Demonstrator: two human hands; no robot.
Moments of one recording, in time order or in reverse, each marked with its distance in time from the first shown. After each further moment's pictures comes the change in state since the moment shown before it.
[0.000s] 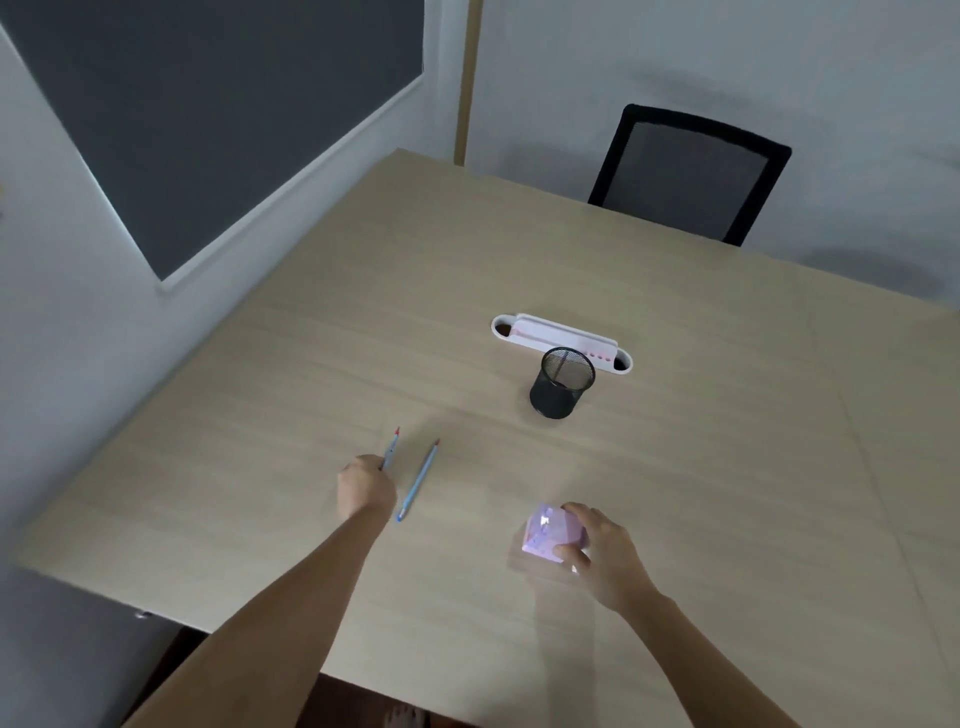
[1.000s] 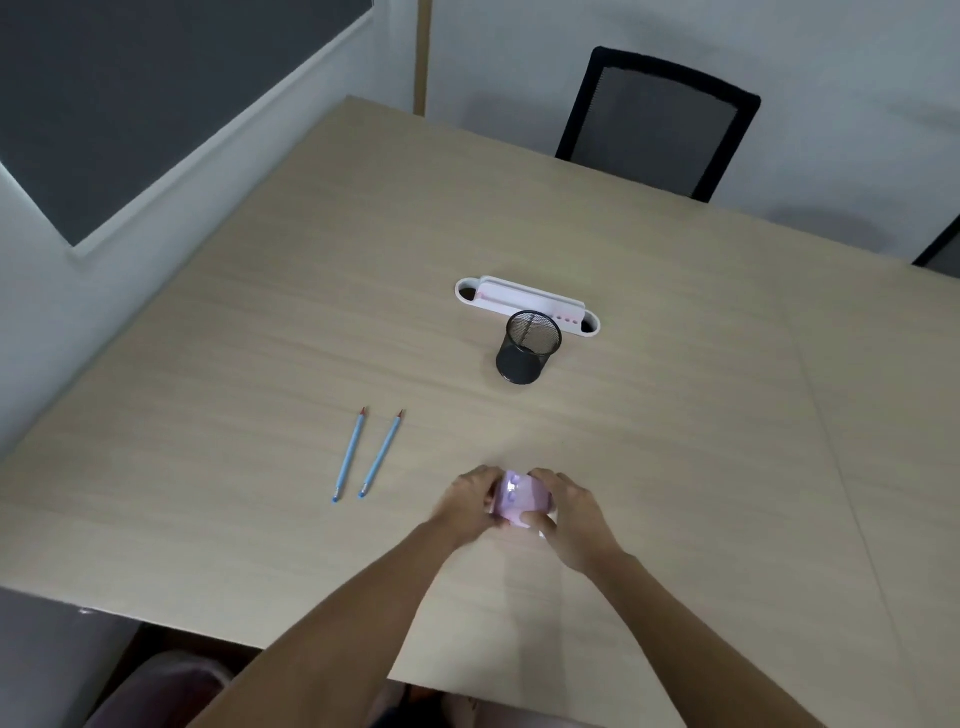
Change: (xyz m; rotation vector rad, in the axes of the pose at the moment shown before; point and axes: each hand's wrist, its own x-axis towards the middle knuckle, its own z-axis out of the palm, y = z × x) left_hand -0.076 0.043 0.113 -0.122 -0.638 0.582; right_hand 0.000 0.000 -0.003 -0.009 -0.024 0.012
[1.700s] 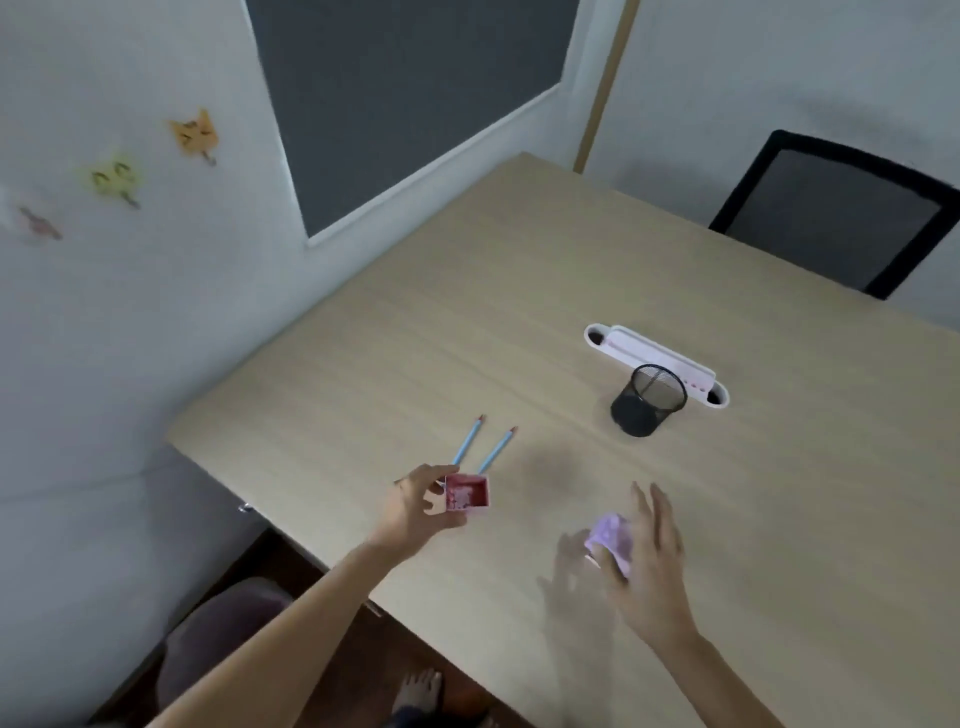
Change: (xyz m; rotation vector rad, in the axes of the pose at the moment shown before) left_hand -0.135 -0.048 -0.111 -0.078 0.514 -0.140; right_hand -0.018 -0.029 0.006 -0.055 0.160 -0.197
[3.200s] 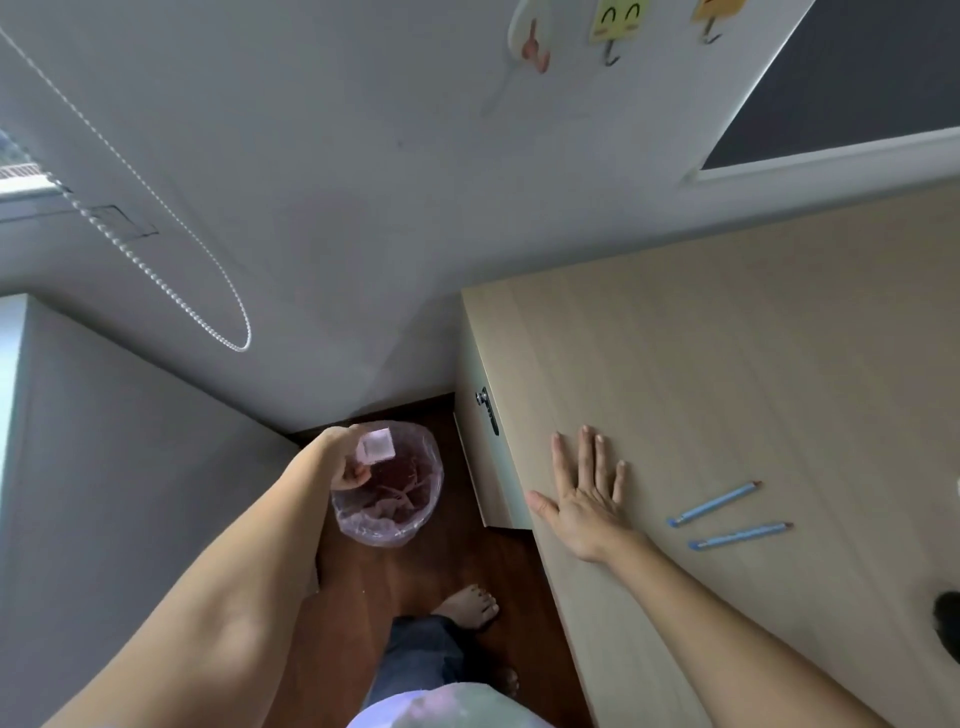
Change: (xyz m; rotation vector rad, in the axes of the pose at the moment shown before) left_hand -0.168 -0.222 -0.184 -1.116 0.727 -1.411; right_hand 0.061 -0.225 0.218 -0.544 -0.931 -0.632
